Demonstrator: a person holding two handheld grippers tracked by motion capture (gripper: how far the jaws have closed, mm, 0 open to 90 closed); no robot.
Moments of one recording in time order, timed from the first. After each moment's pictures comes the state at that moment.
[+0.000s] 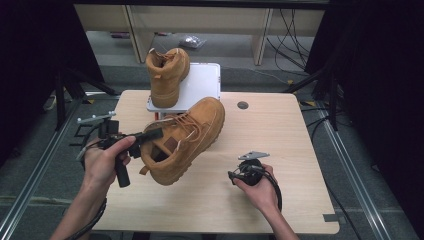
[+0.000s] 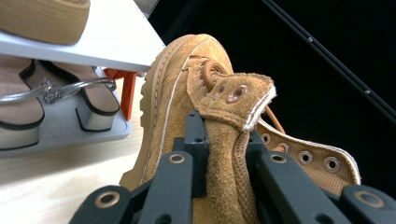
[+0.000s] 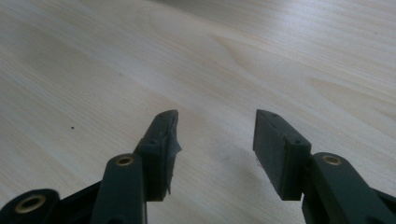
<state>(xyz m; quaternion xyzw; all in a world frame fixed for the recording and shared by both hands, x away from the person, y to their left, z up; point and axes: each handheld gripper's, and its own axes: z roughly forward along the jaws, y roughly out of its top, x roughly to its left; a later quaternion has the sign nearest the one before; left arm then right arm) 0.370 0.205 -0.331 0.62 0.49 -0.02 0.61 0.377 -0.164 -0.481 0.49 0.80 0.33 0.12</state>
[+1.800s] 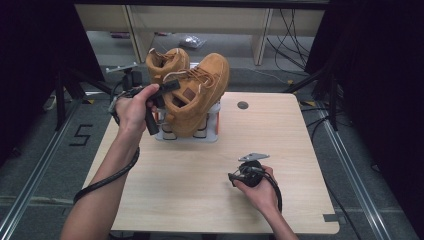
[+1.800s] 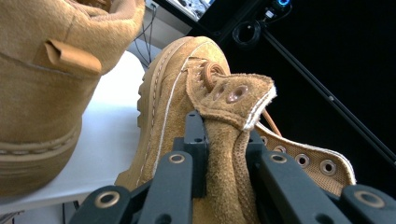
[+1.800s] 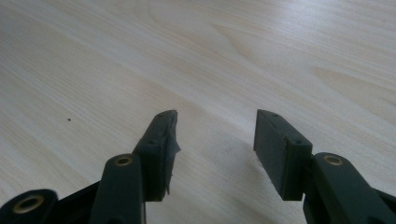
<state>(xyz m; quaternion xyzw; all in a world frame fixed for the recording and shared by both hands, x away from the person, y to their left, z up) 0.471 0.160 -0.287 0.55 0.54 0.02 0.63 0.376 -0.166 -0.485 0.48 0.81 0.32 0.12</state>
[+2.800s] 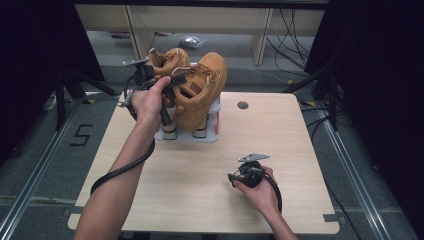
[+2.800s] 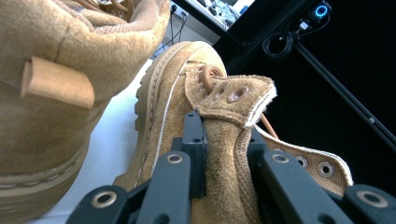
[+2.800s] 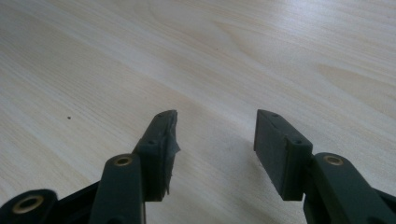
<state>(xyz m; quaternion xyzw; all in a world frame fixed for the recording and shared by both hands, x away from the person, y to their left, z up) 0.496 0.137 -0.289 0.53 0.58 0.05 0.61 0.376 -0.167 -0.487 0.48 0.81 0.32 0.12</state>
